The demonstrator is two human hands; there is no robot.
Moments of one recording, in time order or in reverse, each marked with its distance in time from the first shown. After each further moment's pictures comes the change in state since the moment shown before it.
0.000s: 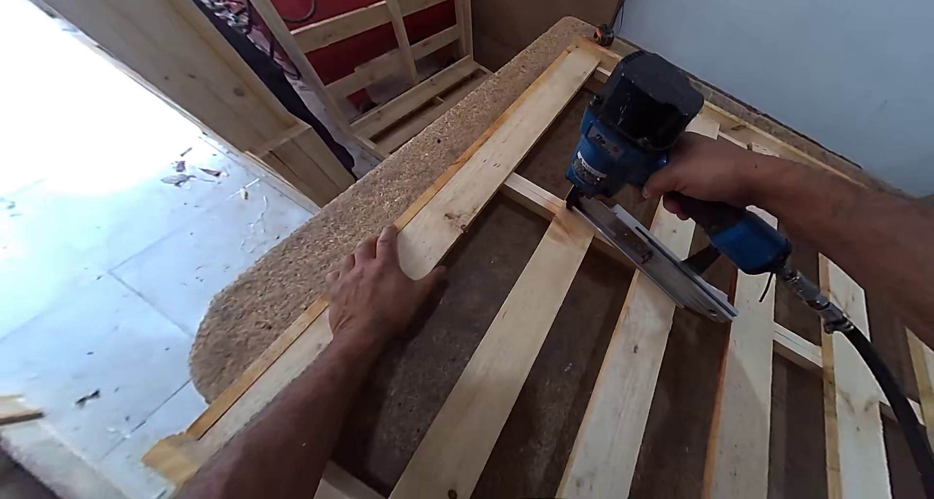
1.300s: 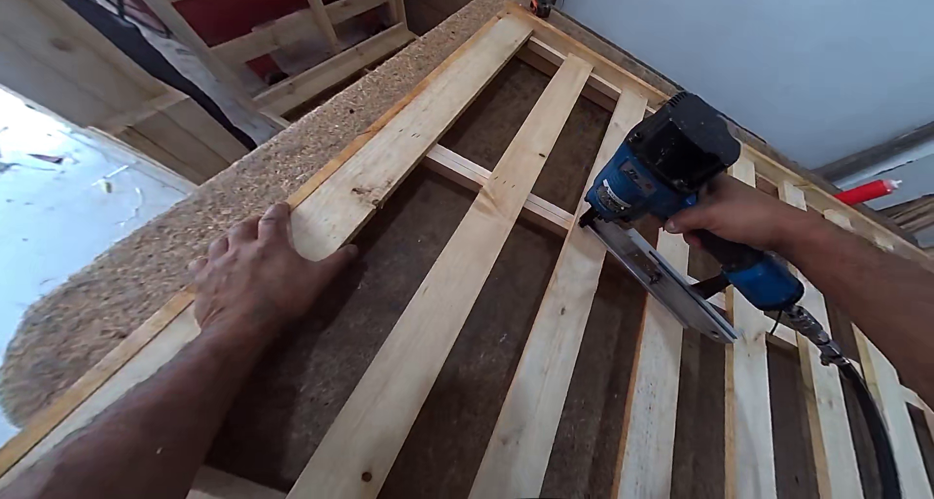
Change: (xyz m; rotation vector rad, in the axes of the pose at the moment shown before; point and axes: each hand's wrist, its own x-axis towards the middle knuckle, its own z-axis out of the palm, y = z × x) left_hand 0.001 0.000 0.000 -0.027 -0.012 0.010; right_hand -0.100 0.146 -0.034 0.178 0.073 0.046
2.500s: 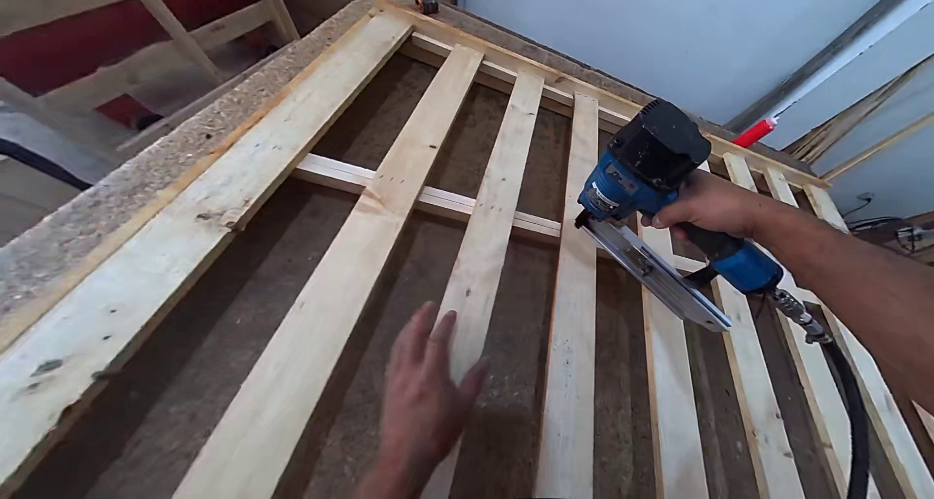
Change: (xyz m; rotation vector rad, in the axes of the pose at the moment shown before) left_hand -0.259 0.200 0.043 -0.410 -0.119 0.573; right_hand -0.103 0.128 -0.072 0.058 0.134 0.129
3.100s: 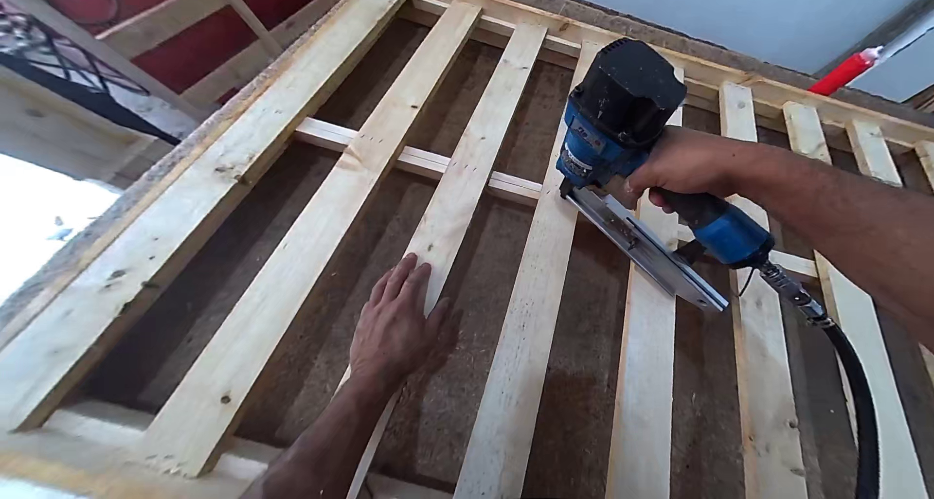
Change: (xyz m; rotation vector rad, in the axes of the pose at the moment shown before) left_hand 0.002 0.010 0.047 0.356 -0.048 -0.091; right_hand 0.011 0.041 -0.014 -0.118 -0.132 0.026
